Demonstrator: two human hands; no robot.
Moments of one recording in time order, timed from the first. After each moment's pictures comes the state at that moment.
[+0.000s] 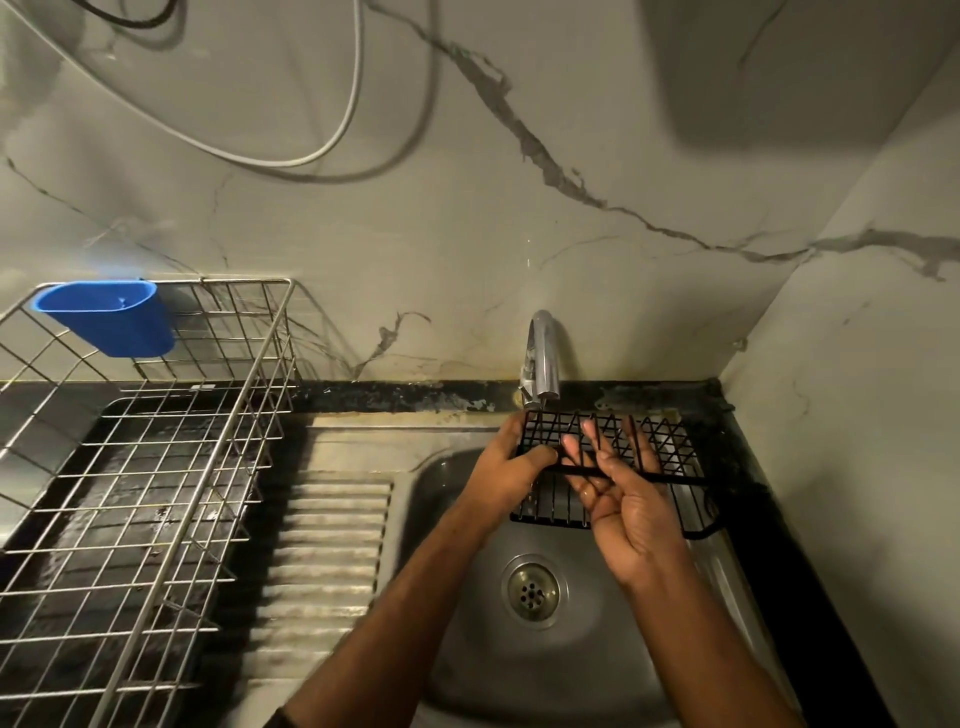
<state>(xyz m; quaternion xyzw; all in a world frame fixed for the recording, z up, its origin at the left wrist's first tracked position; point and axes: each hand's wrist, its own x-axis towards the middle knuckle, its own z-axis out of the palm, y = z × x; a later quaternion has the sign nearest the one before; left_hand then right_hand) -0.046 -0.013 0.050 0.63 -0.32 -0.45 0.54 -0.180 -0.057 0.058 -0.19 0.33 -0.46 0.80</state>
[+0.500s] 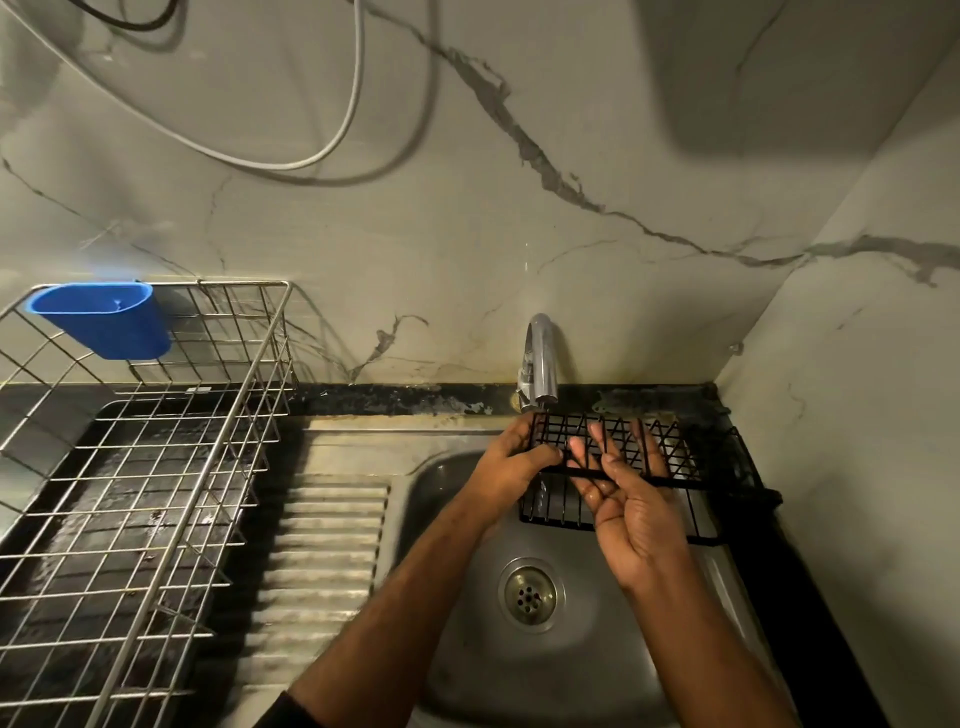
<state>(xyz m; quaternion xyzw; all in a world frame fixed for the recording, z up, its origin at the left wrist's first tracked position) -0.046 -0.018 0.052 0.60 -0.31 -0.51 0.54 -0.183 -0.058 0.058 -0.21 0.34 -0.48 0.78</state>
